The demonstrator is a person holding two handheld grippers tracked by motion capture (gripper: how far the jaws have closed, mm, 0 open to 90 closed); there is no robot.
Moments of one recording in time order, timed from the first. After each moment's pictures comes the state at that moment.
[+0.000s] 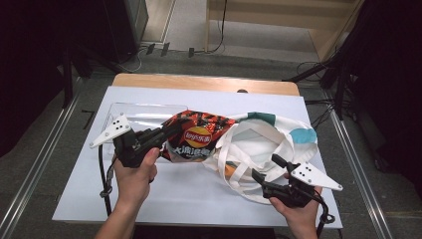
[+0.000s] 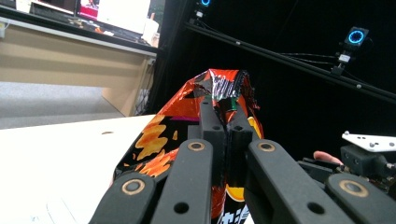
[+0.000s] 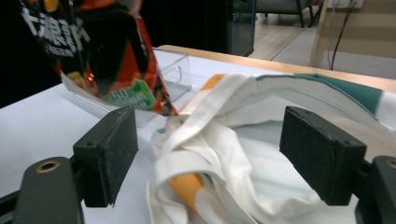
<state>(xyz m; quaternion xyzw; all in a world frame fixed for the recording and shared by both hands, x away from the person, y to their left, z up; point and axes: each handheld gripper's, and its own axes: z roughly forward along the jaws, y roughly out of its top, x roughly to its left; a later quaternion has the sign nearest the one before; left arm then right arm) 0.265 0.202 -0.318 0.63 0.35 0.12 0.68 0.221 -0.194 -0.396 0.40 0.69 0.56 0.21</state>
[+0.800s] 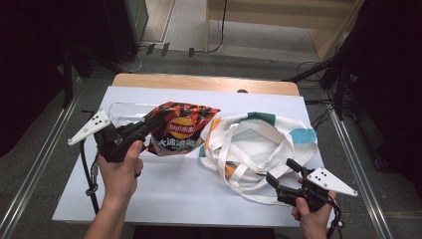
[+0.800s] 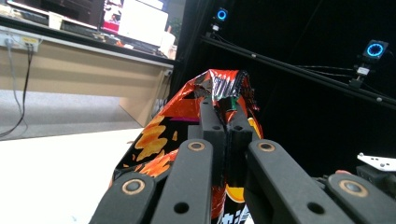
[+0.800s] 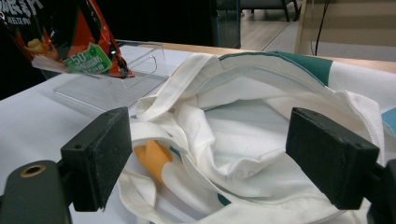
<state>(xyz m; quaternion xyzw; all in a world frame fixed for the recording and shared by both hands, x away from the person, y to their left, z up) 0.268 0.235 -0.309 0.61 0.37 0.15 0.69 0.218 -0.228 -0.414 0.43 0.68 0.56 0.21</state>
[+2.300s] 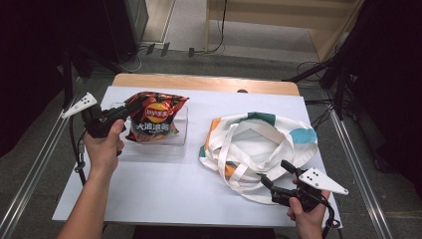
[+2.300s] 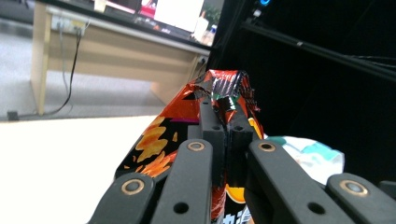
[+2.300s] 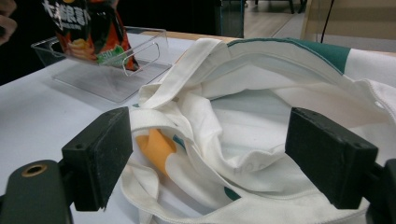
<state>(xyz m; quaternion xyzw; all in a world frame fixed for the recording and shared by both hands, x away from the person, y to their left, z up) 0.348 0.307 -0.358 0.62 0.43 0.15 0.64 0.221 -0.218 -0.422 0.42 0.69 0.55 0.21</state>
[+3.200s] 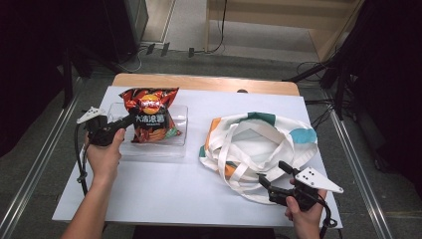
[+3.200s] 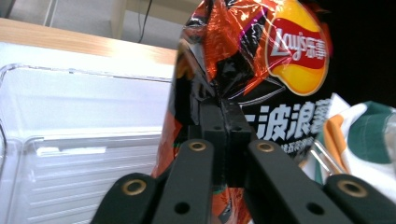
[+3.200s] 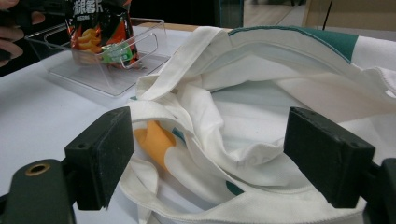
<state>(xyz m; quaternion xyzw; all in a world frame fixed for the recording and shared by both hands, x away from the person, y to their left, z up) 0.348 0.318 -0.397 0.64 0.54 0.18 0.52 0.224 -0.214 -0.428 0.43 0.70 0.54 0.20</state>
